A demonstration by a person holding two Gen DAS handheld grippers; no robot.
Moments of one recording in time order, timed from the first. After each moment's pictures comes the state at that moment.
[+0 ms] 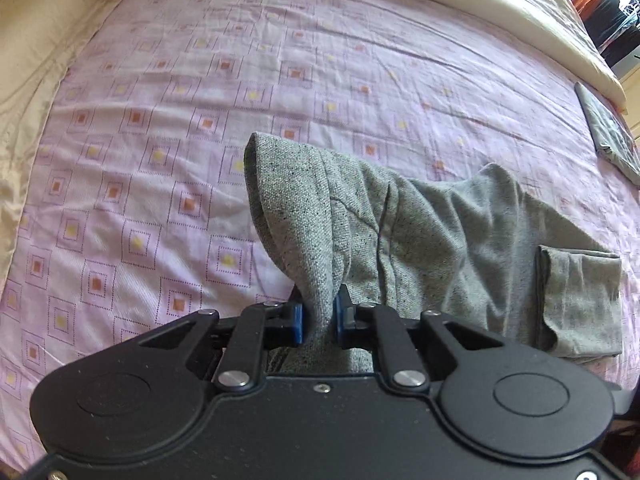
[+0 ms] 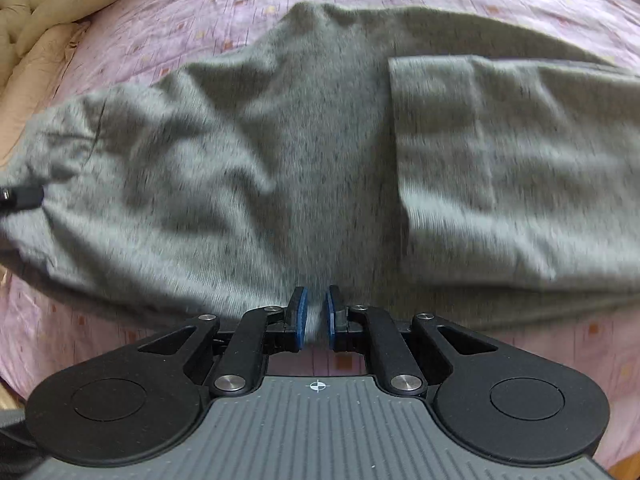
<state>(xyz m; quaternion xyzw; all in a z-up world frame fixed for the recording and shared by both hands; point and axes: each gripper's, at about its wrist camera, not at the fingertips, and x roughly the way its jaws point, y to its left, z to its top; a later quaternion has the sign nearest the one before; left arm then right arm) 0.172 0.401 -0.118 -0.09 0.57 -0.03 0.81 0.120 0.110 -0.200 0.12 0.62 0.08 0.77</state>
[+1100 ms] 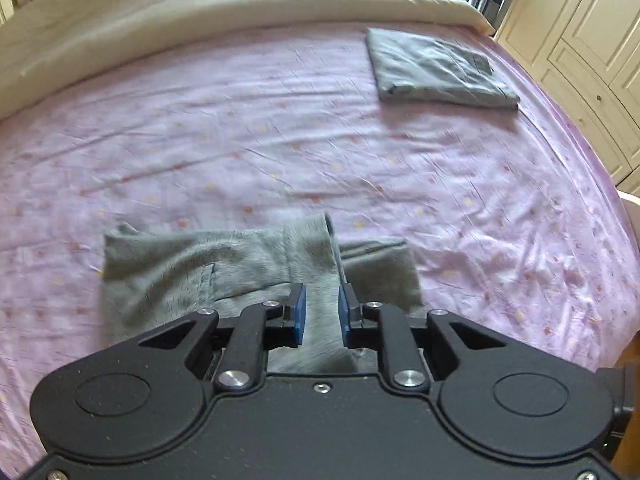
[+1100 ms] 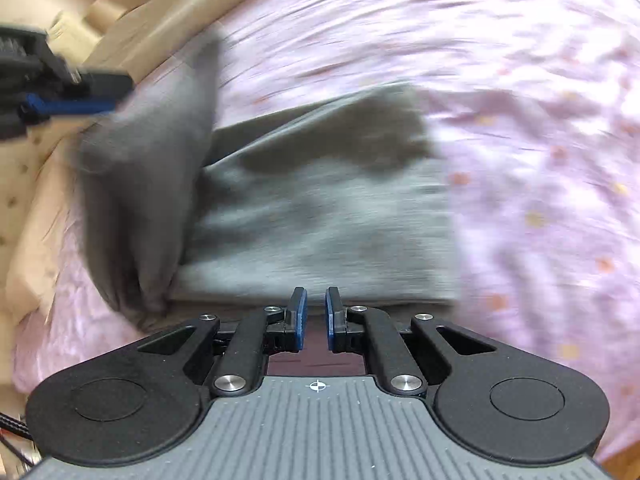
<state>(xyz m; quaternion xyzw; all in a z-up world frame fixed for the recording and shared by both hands) 0.170 -0.019 -0.075 0.03 0.53 -0.14 0.83 0.098 -0.178 -0.175 0.24 0.54 0.07 0.80</state>
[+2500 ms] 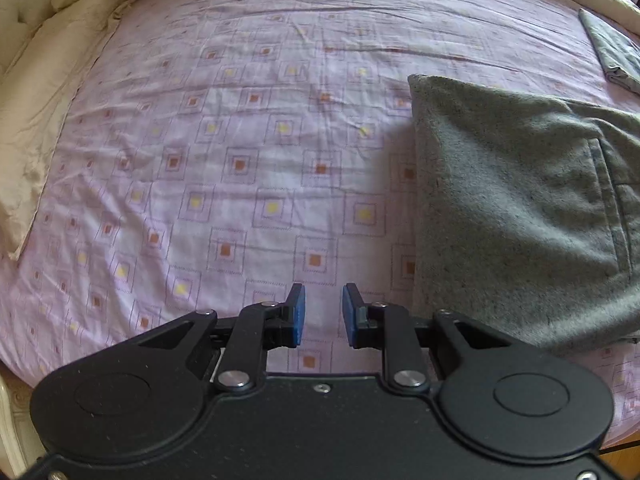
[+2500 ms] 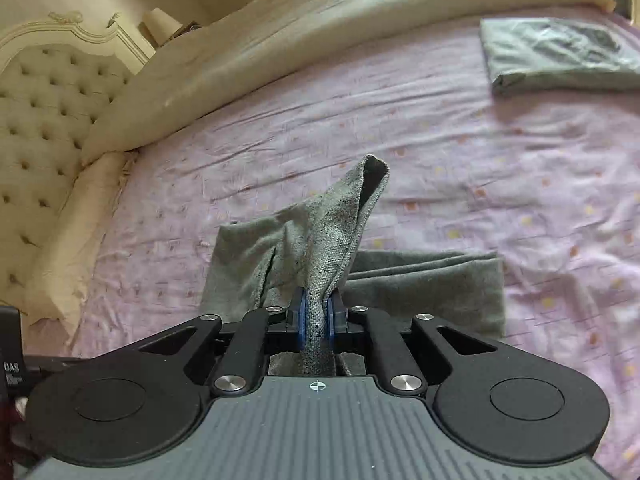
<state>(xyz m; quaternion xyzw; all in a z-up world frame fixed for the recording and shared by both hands) 0.131 0.196 -0.120 0.01 0.59 0.06 0.81 0.148 -0.142 -0.076 0.16 0.49 0.13 0.85</state>
